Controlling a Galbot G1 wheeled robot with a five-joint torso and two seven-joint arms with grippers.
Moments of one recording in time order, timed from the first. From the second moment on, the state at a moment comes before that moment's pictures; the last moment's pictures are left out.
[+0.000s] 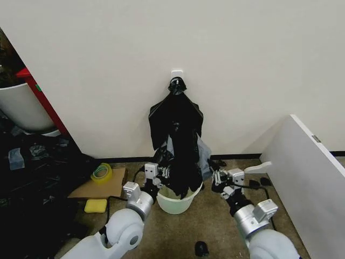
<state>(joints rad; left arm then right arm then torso) 1.15 -0.98 0.10 -2.04 -0.79 0.05 -0.40 -1.51 1.06 0.20 2.21 0.52 -0.06 0.23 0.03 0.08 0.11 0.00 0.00</state>
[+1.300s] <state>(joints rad) 1.36 -0.90 -0.05 -2.05 -0.86 0.20 -0.53 -1.55 1.10 0.14 2.07 0.45 -0.32 0.39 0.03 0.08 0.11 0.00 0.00</state>
